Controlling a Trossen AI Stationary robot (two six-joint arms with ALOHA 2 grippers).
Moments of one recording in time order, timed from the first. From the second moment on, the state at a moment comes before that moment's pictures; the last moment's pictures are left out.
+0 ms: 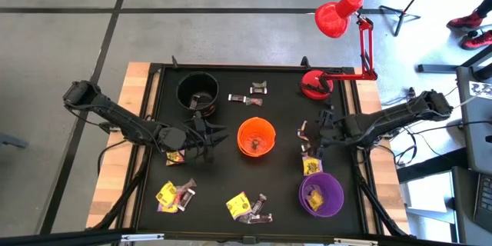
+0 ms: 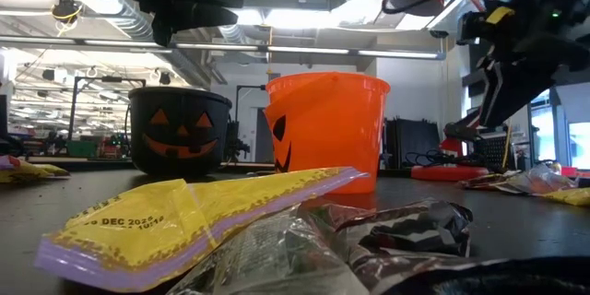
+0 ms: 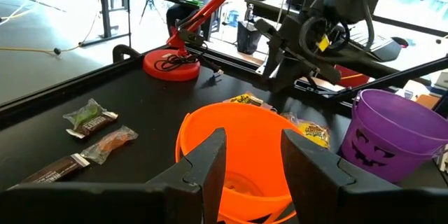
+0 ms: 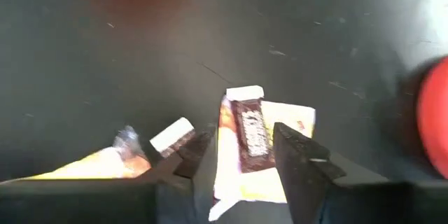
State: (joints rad) left arm -0.35 1.21 0.53 0.46 -0.71 -0.37; right arm 0.24 1.11 0.69 -0.81 0.34 0.43
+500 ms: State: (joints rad) left arm -0.35 1.21 0.53 0.45 -0.71 -0.36; right arm 0.09 1.15 0.52 -0.60 0.21 0.36
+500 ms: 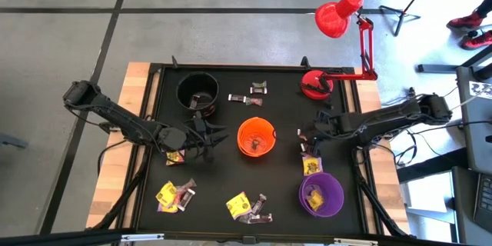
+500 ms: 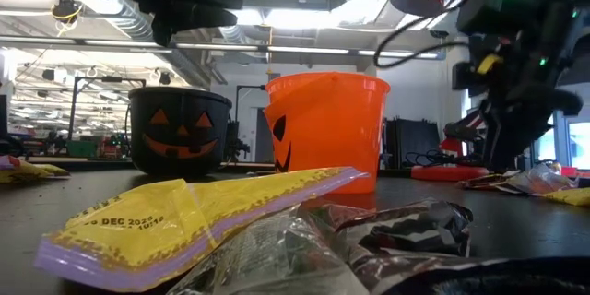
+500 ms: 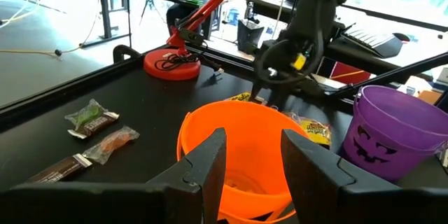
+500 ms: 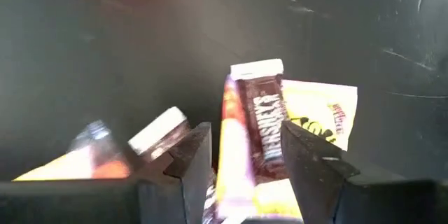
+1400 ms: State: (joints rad) left arm -0.35 1.21 0.53 0.44 -0.71 -0.36; right arm 0.00 1.15 0.46 -0.47 0.16 0.34
